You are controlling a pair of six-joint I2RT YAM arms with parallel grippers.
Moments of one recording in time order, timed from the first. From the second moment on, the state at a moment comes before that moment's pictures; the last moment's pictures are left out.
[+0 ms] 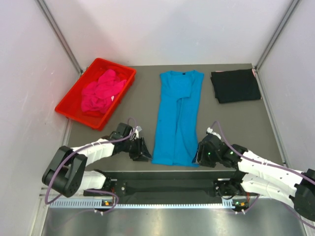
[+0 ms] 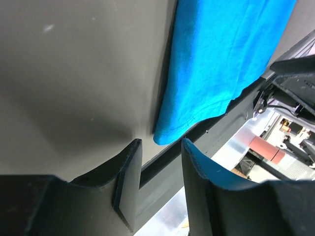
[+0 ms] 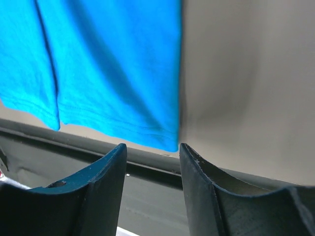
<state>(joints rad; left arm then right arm) -0.45 1.29 0.42 -0.17 0.65 -0.71 0.83 0.87 0.41 -0.56 0.02 1.00</state>
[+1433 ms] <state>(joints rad) -0.60 1.28 0.40 -0.09 0.56 -0.87 0.78 0.70 0.29 -0.54 -0.05 0.99</state>
